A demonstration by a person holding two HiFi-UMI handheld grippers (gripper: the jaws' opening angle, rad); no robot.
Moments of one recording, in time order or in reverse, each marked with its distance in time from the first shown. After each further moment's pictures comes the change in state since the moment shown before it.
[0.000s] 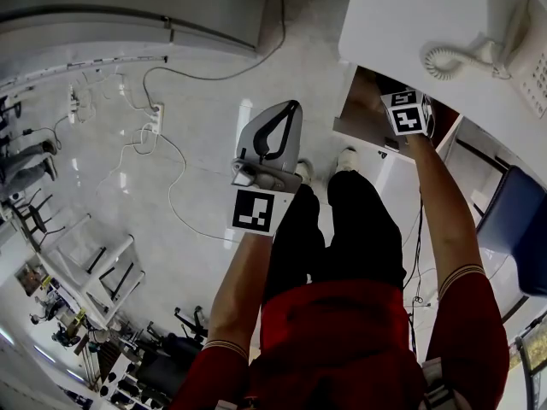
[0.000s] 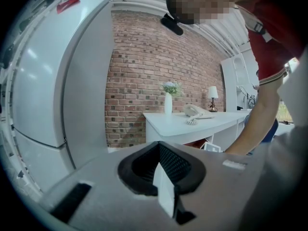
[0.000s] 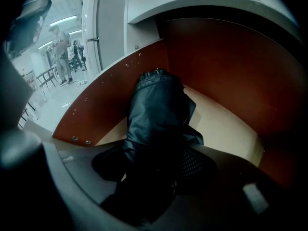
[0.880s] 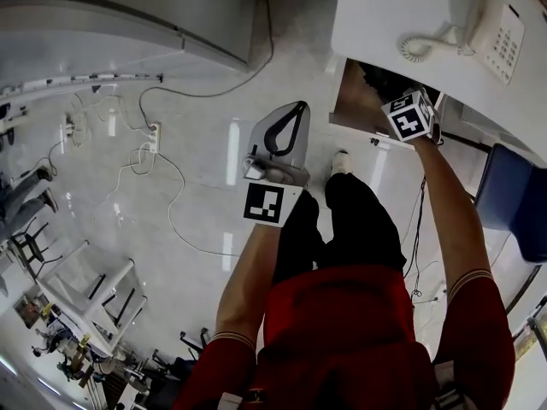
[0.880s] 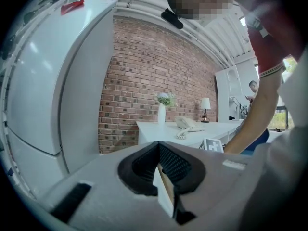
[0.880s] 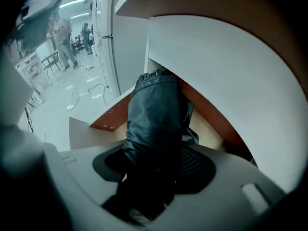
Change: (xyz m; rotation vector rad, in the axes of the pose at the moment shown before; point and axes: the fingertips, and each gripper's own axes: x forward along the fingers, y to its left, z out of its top) left arm -0.034 -0.012 0.039 -0.032 -0.094 -0.089; right arm -0.093 0.014 0.008 -0.136 0.156 -0.016
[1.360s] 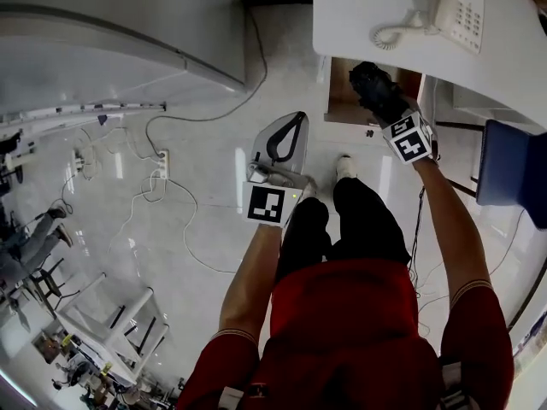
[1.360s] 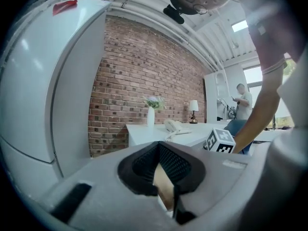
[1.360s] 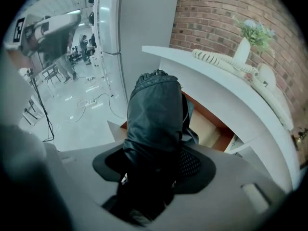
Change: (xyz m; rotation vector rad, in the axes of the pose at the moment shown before) left arm -0.022 -0.036 0.021 0.040 -0.011 -0.125; right arm -0.088 0.040 -0.028 0.097 -0.070 0.023
